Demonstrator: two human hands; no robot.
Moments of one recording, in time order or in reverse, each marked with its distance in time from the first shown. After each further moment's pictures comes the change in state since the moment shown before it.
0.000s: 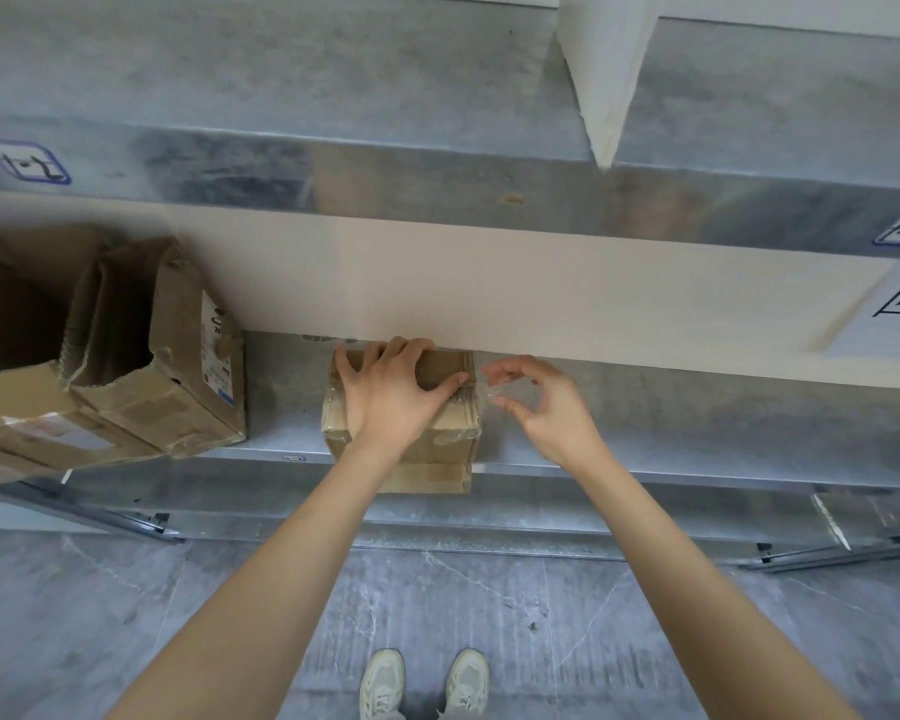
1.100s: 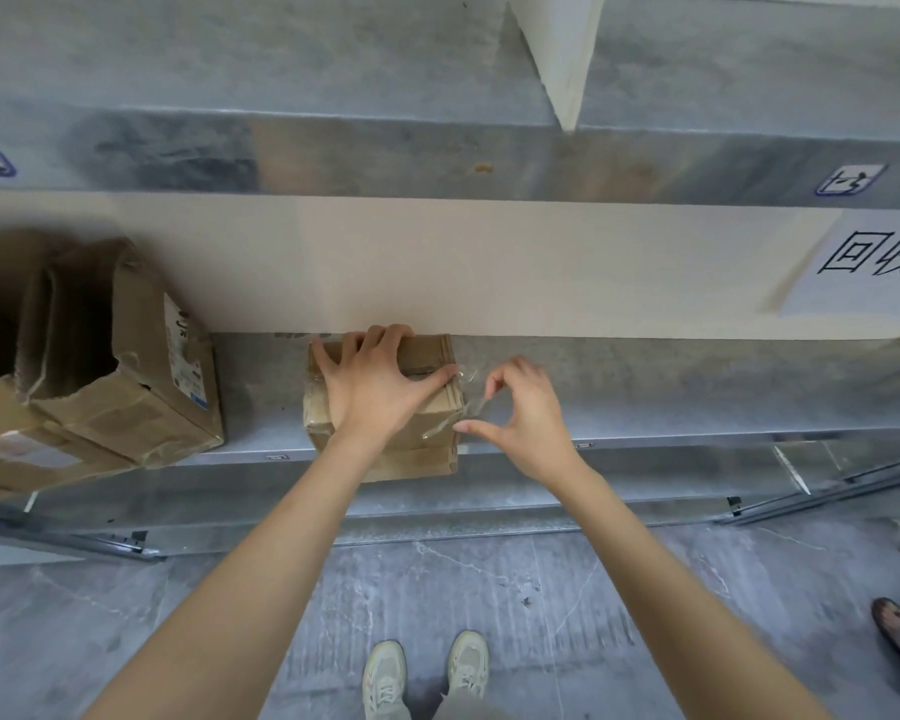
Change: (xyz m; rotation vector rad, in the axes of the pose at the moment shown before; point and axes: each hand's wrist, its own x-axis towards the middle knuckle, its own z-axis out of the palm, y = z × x) left_hand -0.002 0.001 -0.002 0.020 -0.045 0.031; right_hand -0.034 0.005 0.023 -0.238 0.136 0.026
